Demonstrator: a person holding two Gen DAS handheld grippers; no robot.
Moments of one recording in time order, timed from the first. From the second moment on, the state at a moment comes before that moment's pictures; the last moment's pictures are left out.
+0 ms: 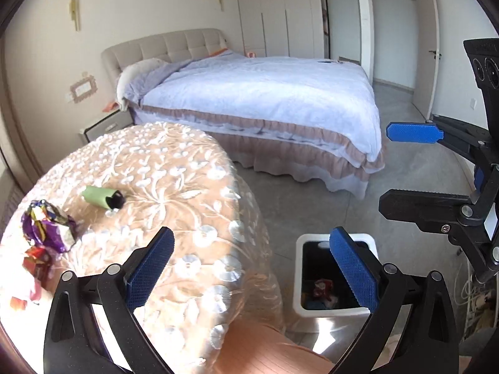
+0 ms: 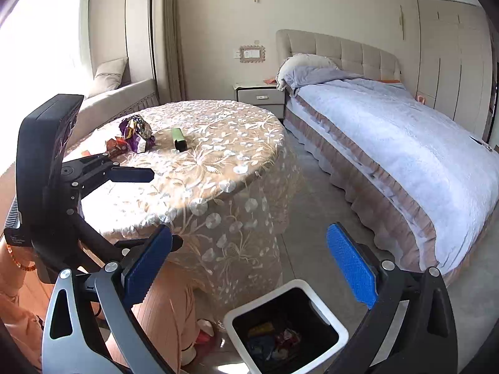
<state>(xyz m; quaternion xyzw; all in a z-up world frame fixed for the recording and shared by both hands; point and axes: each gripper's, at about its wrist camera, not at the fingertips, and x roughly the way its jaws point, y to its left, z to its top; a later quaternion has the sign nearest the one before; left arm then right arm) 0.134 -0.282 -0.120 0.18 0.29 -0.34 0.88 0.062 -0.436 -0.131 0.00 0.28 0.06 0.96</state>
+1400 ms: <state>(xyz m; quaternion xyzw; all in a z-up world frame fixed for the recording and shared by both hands) 0.314 0.005 -0.127 -0.20 0.37 -0.14 0.90 0.311 -0.194 -0.129 -0.07 0.32 0.19 0.93</state>
